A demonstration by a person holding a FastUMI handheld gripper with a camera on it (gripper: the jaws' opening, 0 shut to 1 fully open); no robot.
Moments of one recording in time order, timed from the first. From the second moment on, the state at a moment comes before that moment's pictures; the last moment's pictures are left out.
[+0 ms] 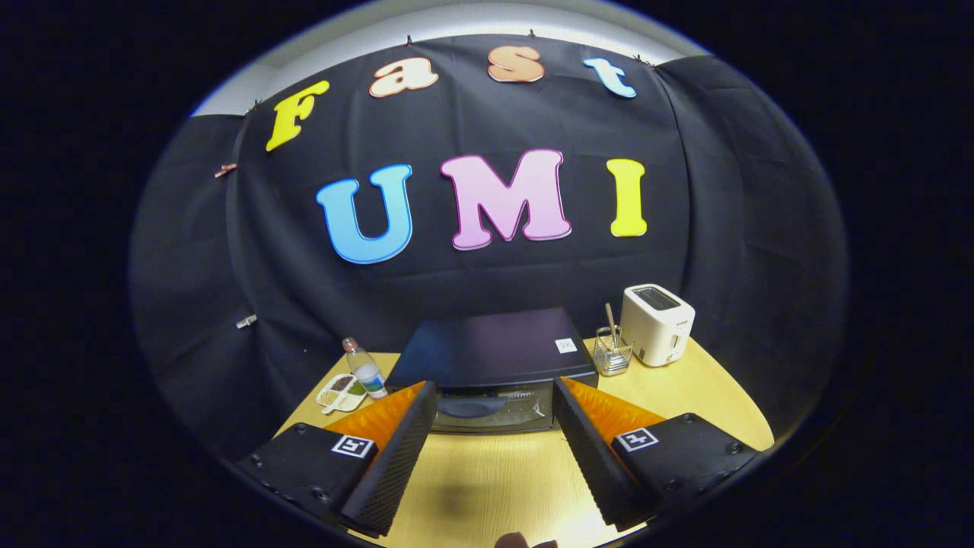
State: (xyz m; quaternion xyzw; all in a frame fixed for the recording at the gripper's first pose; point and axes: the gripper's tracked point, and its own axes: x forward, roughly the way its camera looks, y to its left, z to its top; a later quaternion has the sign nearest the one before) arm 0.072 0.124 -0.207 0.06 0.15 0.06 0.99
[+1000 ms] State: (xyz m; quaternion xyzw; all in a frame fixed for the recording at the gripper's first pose) arm -0.026 0.061 -0.028 0.00 0.01 0.03 1.00
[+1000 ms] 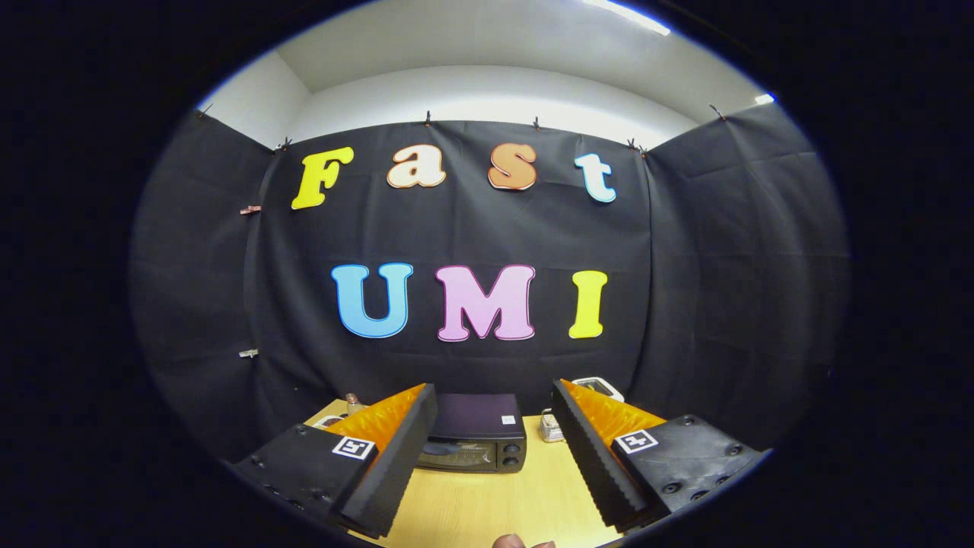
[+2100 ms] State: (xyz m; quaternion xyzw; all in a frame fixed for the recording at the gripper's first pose) arm -0.028 0.072 -0.022 0.02 0.01 0.03 1.00
